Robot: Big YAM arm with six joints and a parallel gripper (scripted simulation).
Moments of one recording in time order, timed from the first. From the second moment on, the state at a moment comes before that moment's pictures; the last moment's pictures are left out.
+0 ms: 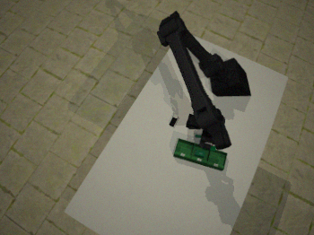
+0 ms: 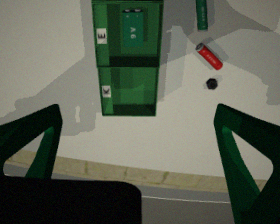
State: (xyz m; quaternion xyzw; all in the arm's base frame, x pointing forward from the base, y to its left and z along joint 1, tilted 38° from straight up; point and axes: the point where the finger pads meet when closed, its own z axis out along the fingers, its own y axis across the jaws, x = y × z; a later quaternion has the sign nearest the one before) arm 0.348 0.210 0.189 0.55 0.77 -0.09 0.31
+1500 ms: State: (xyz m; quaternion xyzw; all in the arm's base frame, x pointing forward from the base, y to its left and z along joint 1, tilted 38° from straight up) arm 0.350 0.212 0.191 0.55 0.77 -0.10 0.31
